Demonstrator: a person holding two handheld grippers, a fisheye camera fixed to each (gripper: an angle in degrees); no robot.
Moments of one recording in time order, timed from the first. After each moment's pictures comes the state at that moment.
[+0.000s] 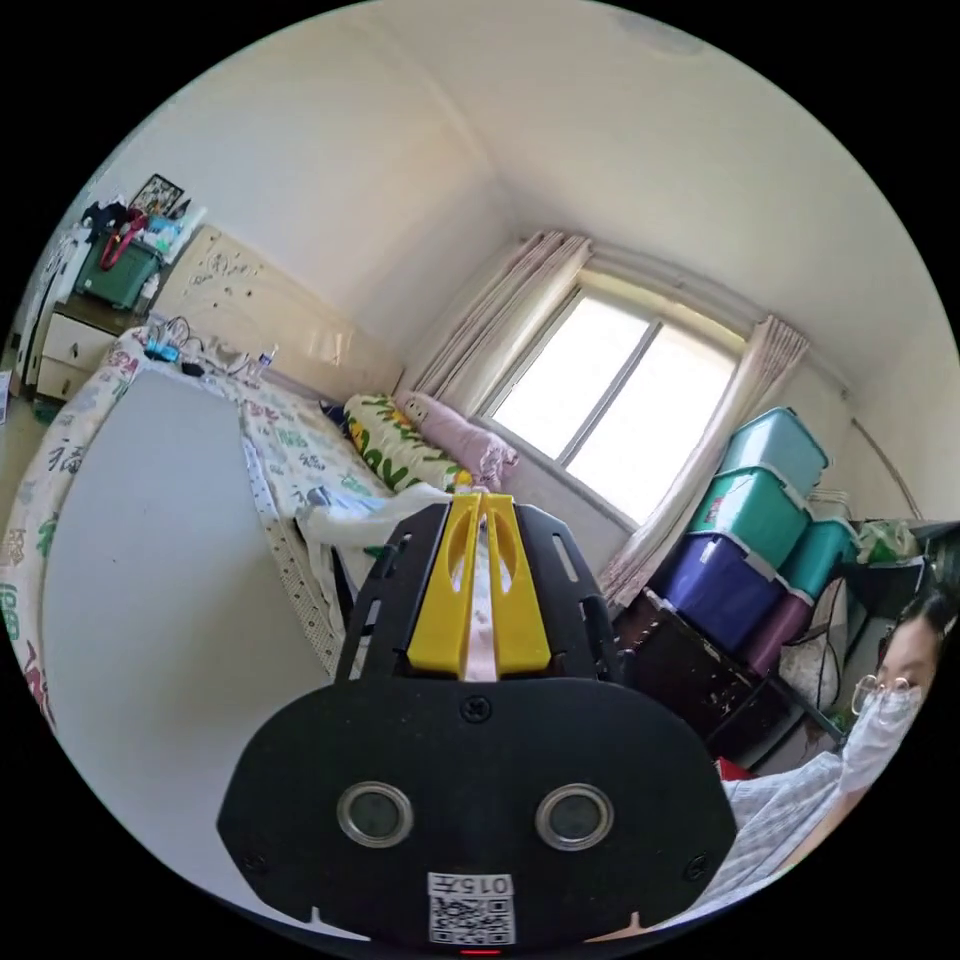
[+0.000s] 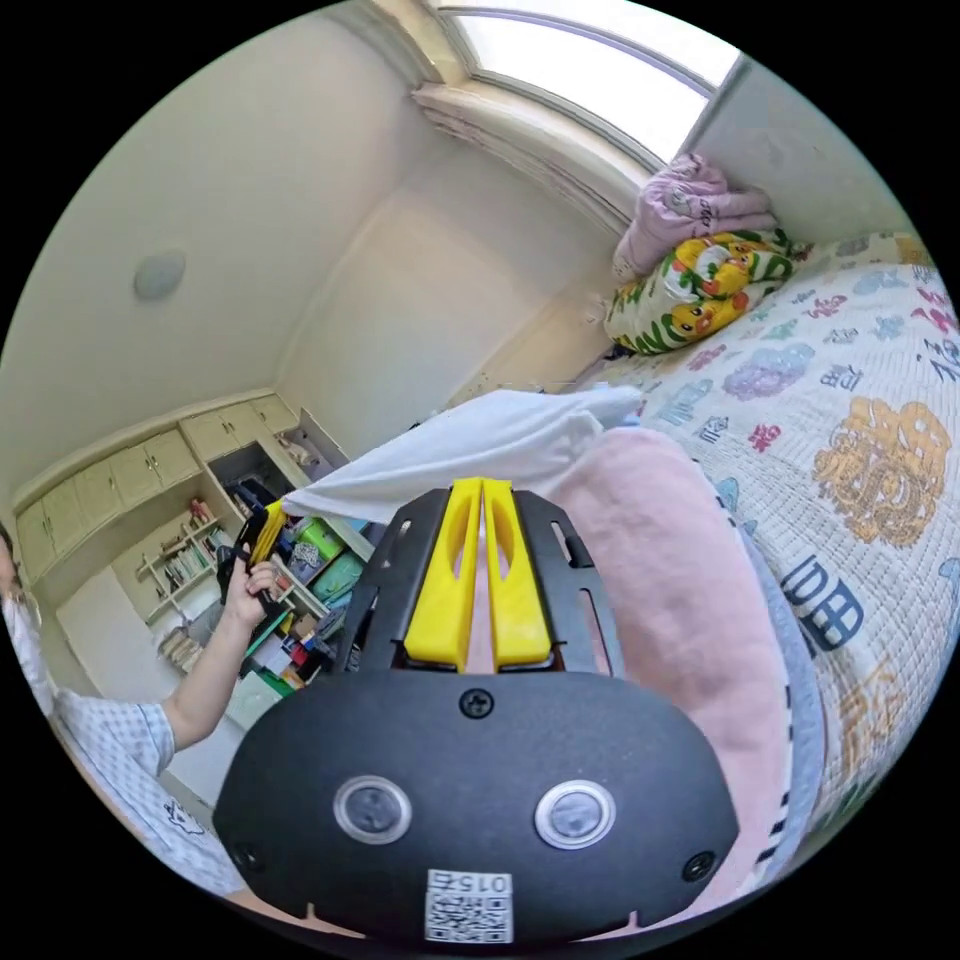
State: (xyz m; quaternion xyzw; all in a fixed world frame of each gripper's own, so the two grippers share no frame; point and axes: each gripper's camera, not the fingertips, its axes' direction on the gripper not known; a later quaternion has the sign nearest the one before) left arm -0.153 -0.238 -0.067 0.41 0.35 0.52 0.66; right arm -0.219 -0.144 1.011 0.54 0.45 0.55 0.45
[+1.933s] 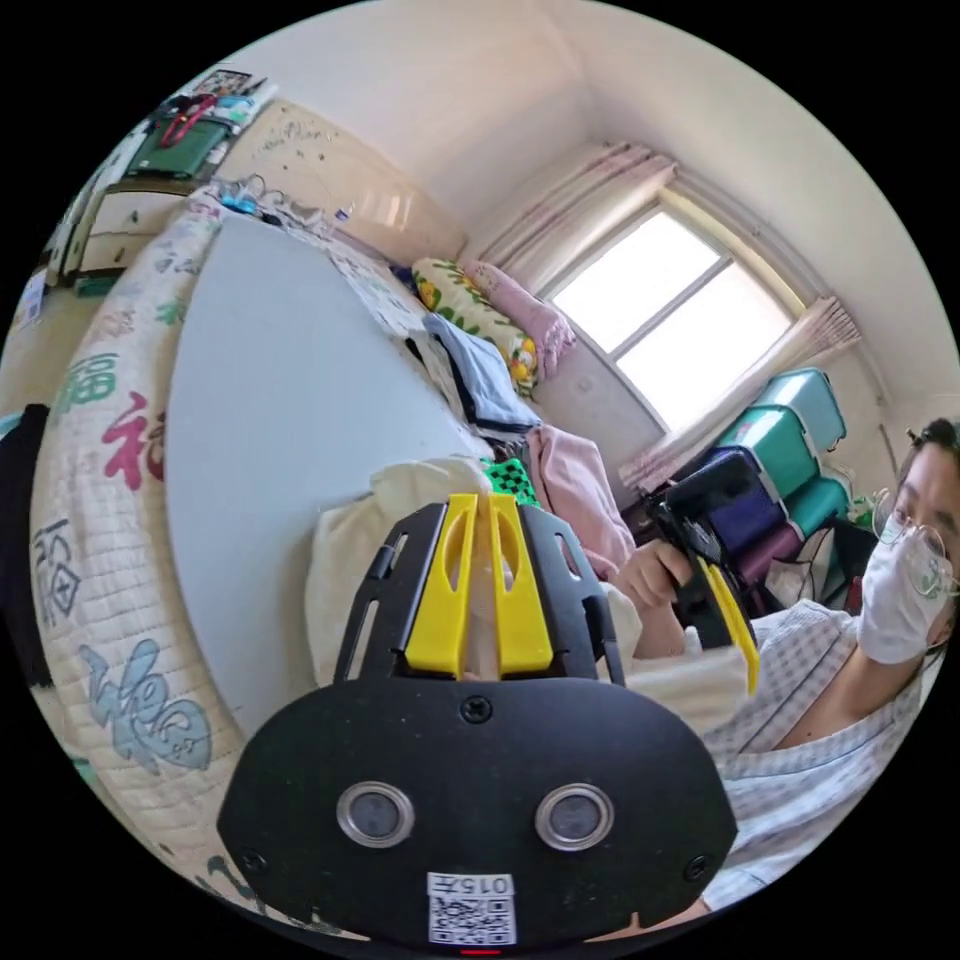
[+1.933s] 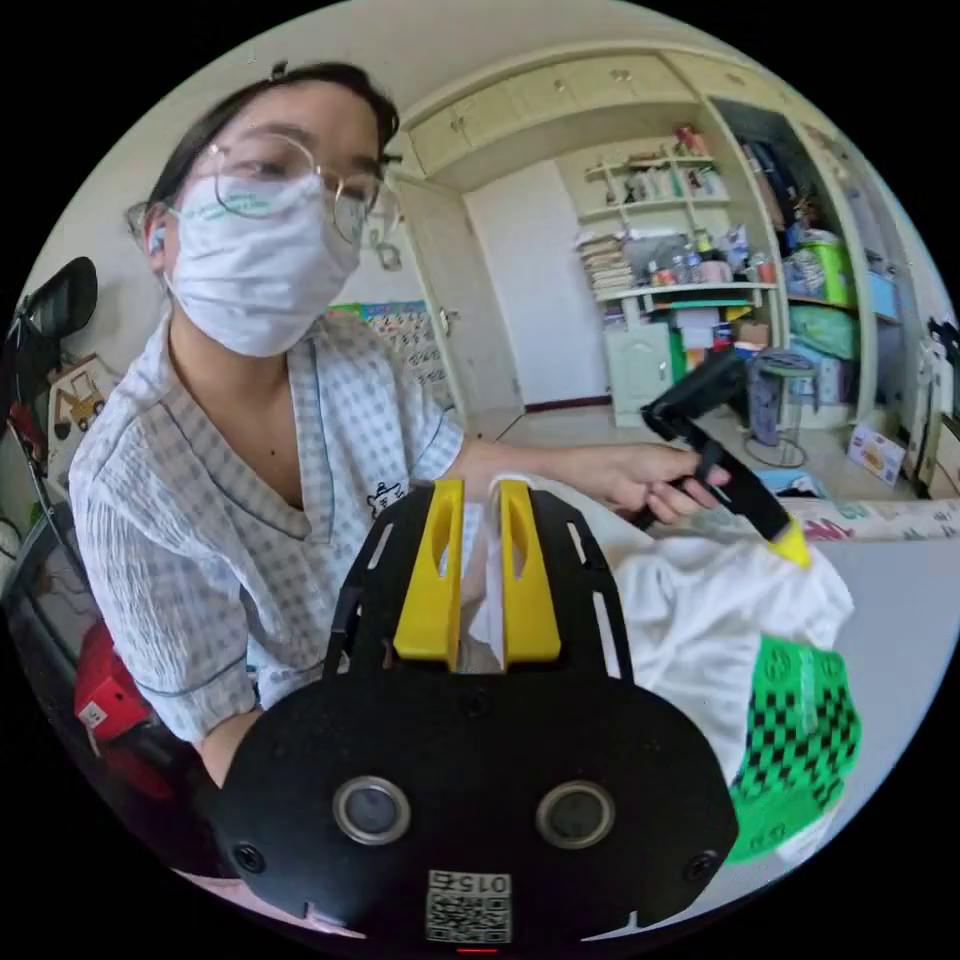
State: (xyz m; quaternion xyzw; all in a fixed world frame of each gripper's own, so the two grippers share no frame) left arm -0.291 -0.377 -0.098 0.27 0.23 0.51 0.79; right arm 0.099 -0.208 0.497 0.67 0.40 0.08 0.62
